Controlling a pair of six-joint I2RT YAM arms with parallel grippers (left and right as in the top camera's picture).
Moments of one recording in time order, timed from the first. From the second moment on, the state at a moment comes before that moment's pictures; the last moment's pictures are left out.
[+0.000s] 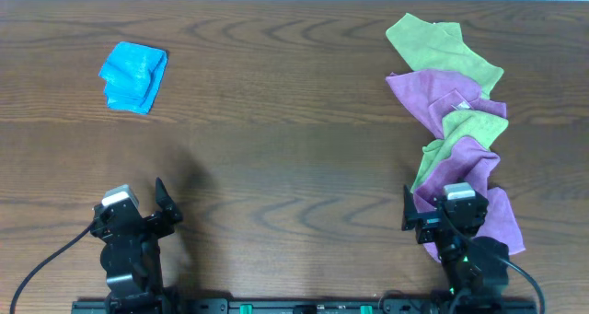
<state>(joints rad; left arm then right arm) 0.16 0.01 0.13 -0.42 -0.13 -0.16 0.06 0.01 0.12 -0.39 -0.05 -0.09</state>
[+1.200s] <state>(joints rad) 0.16 0.01 0.13 -0.43 -0.13 -0.16 0.06 0.09 0.12 -0.15 -0.03 0.42</state>
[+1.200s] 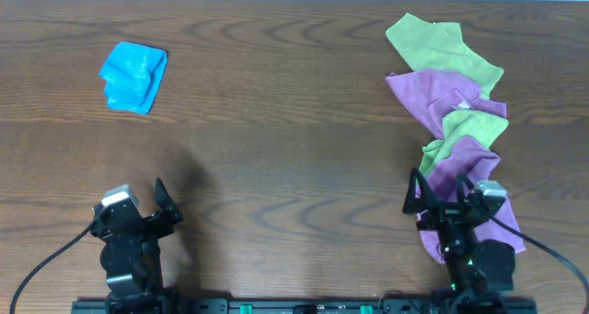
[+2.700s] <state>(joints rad) 0.16 0.01 0.13 -0.42 -0.13 -0.16 -0.07 1.45 1.01 -0.54 0.39 0.24</state>
